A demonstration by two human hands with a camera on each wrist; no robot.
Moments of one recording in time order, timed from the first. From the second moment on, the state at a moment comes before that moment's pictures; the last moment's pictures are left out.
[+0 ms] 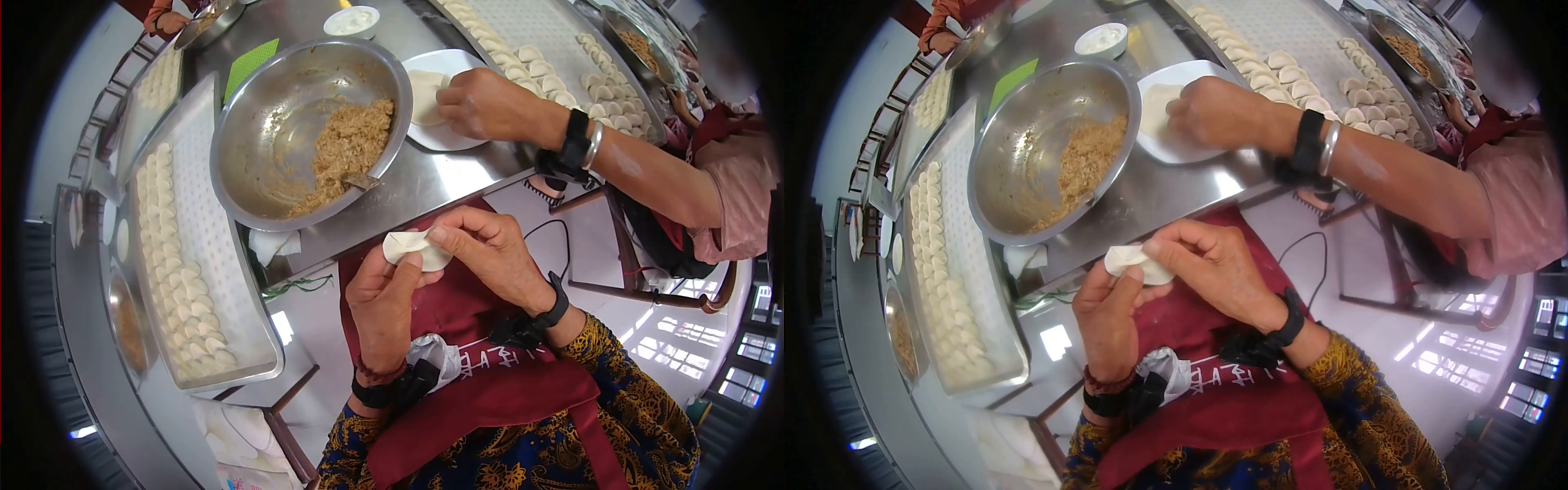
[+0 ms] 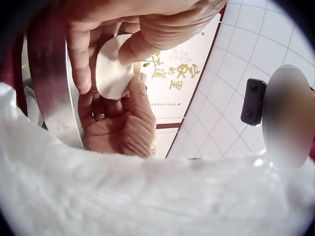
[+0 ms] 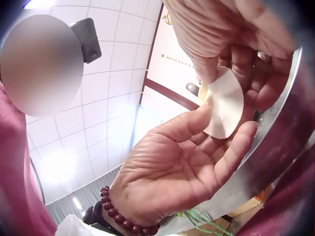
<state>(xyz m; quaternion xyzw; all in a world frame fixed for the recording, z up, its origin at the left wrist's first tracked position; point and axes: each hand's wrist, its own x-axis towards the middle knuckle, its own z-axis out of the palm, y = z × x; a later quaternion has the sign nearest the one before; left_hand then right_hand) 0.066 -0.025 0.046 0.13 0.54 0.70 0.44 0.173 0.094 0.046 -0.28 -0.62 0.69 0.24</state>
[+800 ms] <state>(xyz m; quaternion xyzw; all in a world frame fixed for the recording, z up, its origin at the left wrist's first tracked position) 0.062 -0.026 0.040 0.09 0.55 0.72 0.40 0.174 0.093 0.044 -0.29 -0.67 0.66 0.18</state>
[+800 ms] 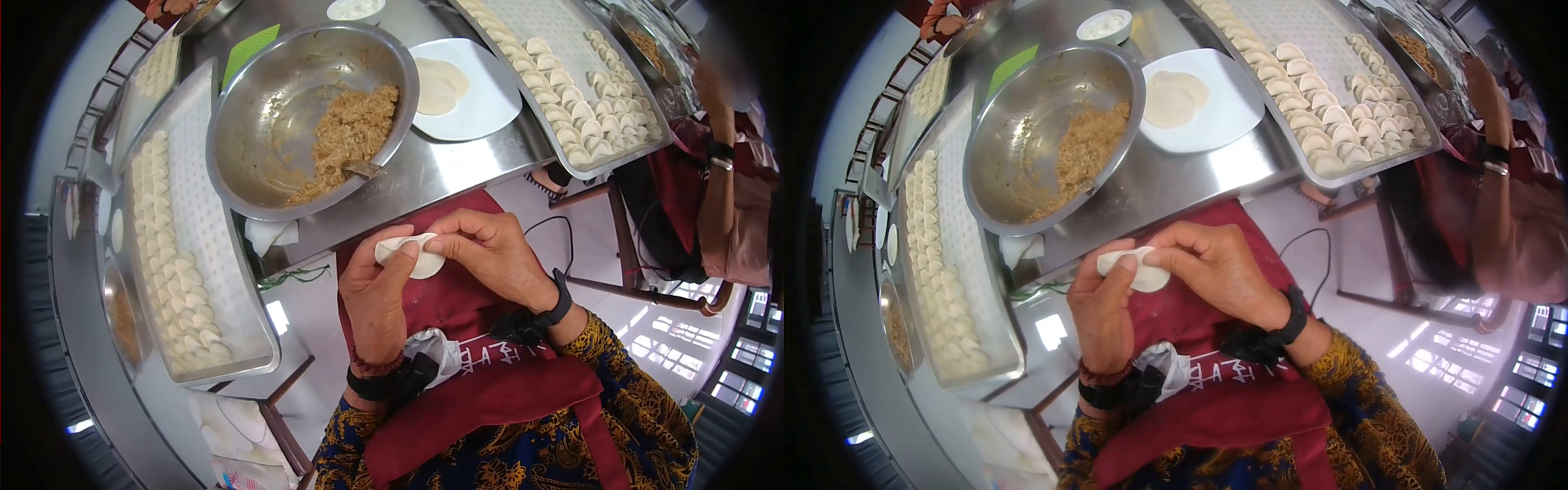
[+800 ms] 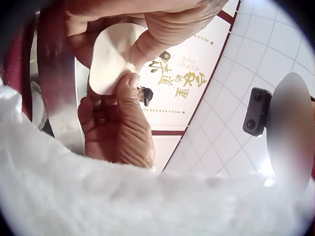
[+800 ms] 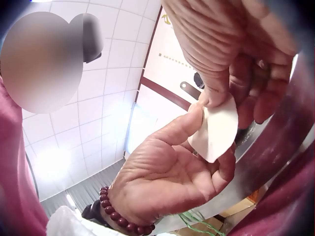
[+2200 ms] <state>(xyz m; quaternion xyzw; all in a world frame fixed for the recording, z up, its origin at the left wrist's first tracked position) 0.045 -0.028 0.016 -0.03 0.32 0.72 0.61 0.154 0.087 0.041 -0.31 -0.65 0.65 0.24</state>
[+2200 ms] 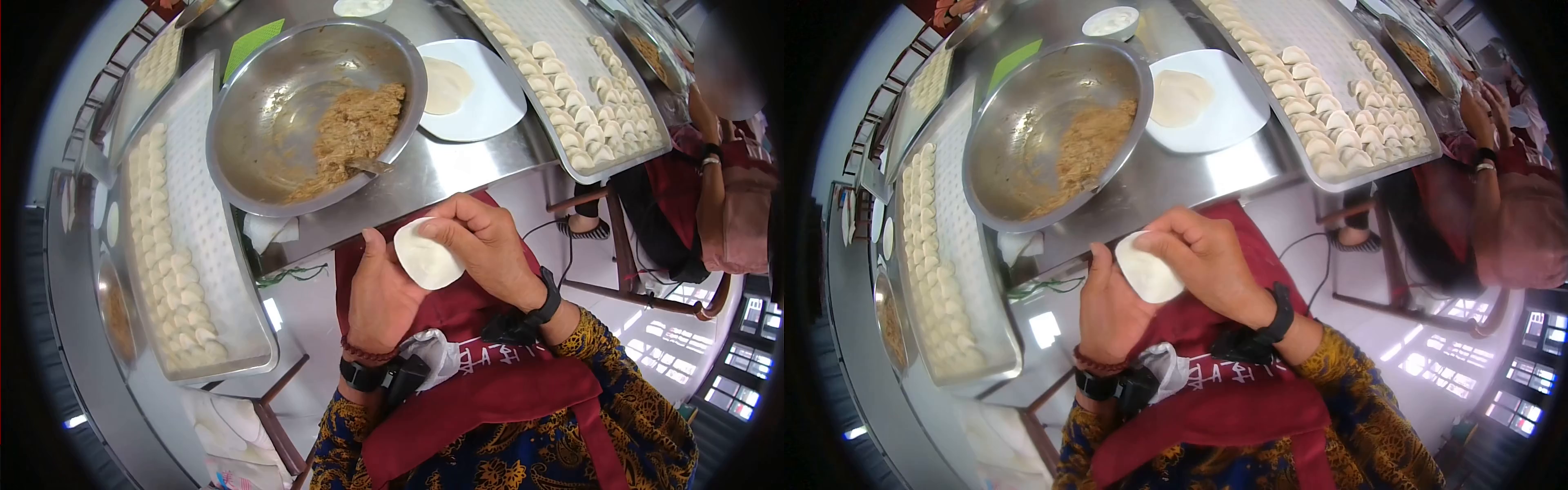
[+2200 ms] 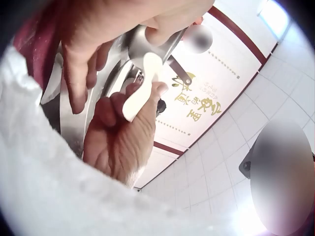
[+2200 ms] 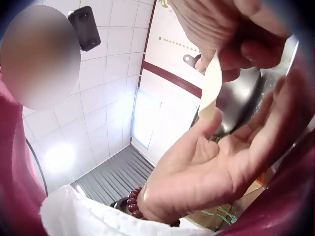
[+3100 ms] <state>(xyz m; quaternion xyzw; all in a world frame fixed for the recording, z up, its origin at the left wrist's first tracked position) 0.023 -0.055 0.036 -0.05 0.33 0.78 0.53 0.130 0.116 0.061 -0.23 -0.89 0.18 0.35</state>
